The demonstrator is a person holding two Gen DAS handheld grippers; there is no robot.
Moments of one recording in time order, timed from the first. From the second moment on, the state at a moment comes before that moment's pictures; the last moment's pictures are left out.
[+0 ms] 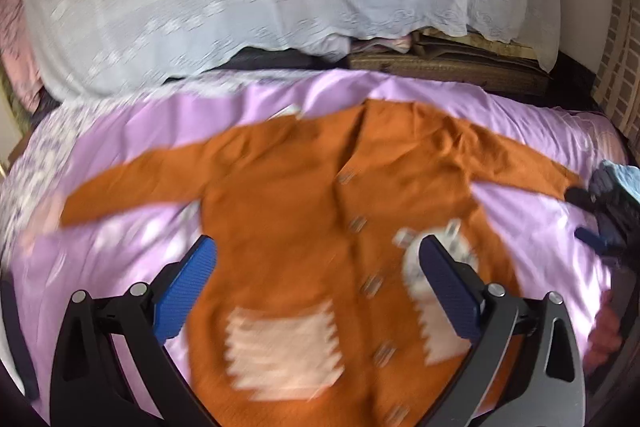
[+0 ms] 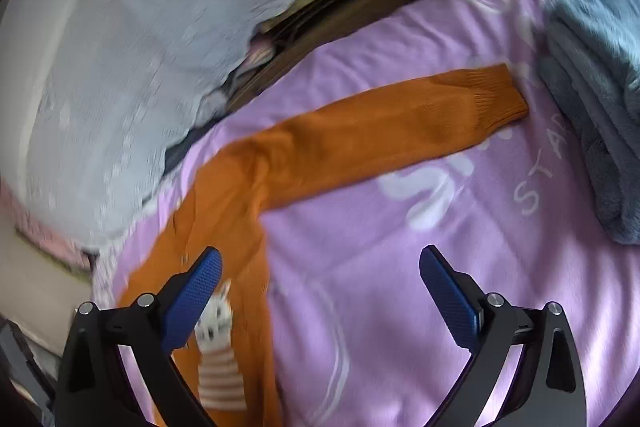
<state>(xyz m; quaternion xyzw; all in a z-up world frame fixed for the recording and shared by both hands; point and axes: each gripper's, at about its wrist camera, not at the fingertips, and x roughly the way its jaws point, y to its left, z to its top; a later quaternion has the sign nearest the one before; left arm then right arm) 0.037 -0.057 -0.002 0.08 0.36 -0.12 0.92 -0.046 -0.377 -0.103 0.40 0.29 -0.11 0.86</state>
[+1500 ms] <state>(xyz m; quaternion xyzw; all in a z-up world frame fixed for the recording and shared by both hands) 0.162 -0.135 -0.054 0.02 0.43 -0.17 0.89 0.023 -0.284 -0.012 0.22 0.19 -0.03 0.96</state>
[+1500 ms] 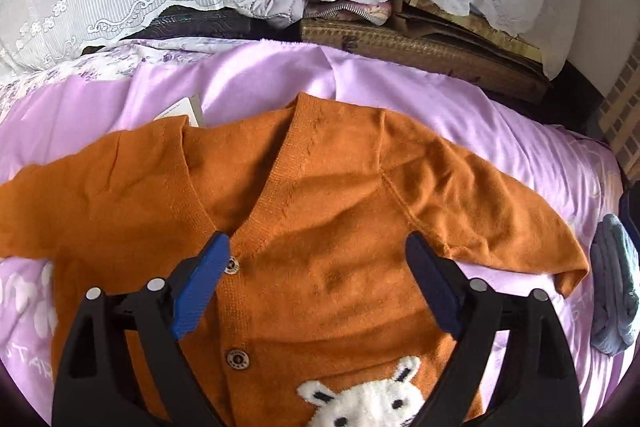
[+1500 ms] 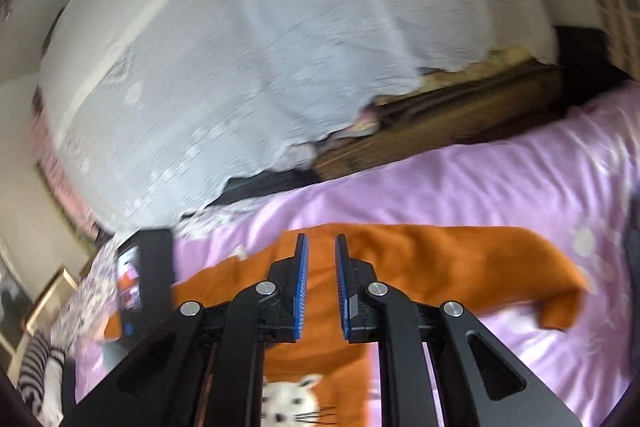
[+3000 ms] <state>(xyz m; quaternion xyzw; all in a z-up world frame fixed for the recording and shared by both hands) 0.189 -0.103 -0.070 -0.02 0.46 -0.15 0.87 0.047 -0.308 -0.028 0.38 0.19 0.00 0.91</state>
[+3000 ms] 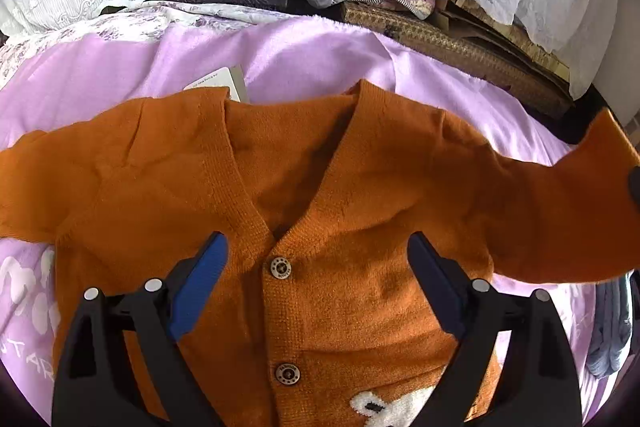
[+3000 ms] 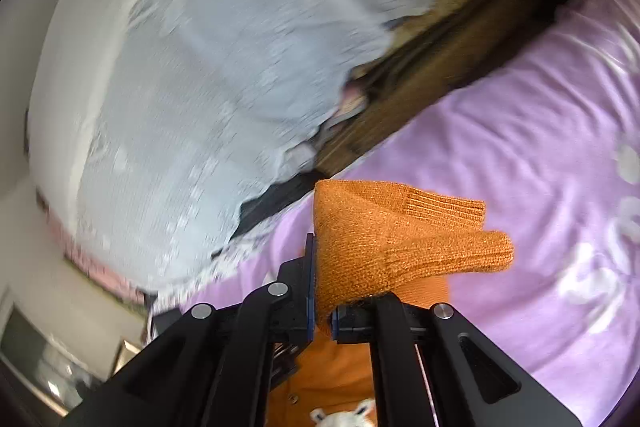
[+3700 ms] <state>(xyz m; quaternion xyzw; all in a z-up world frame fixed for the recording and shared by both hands) 0.236 0.048 -0.067 -0.13 0.46 0.04 0.88 0.177 -0.138 -0.088 0.21 0.40 0.11 0.89</state>
